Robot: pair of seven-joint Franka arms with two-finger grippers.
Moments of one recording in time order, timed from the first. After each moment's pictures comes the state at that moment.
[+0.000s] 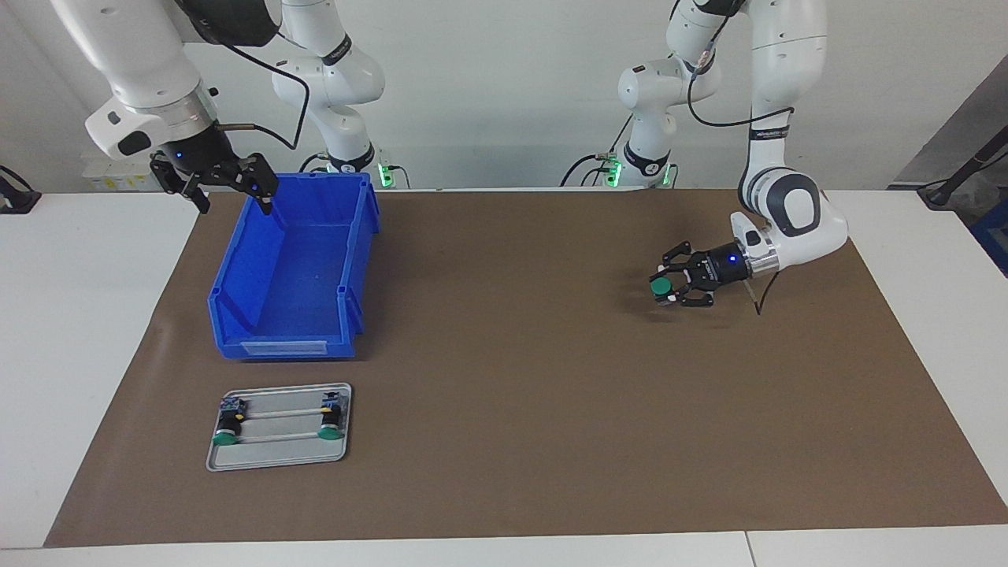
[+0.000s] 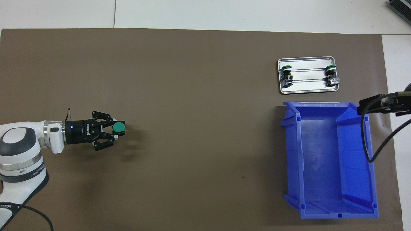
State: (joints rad) left arm 0.14 0.18 -0.02 -2.31 -1.35 1.84 2.16; right arm 0.06 -0.03 -0.08 -1.61 -0.02 1.53 0.03
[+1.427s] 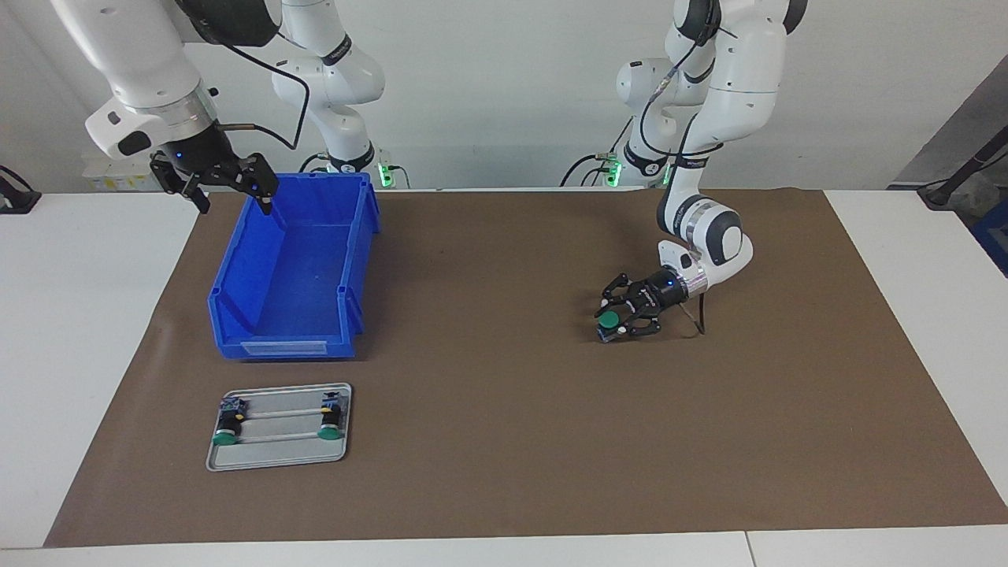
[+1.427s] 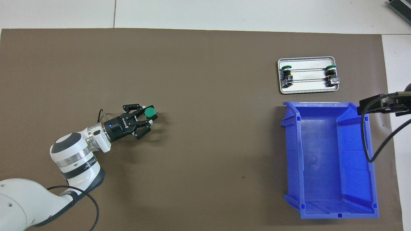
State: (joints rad) left arm -0.06 0.34 -0.02 -2.36 -1.95 1.85 2.54; right arm 0.06 -0.03 -0.08 -1.61 -0.02 1.53 0.03
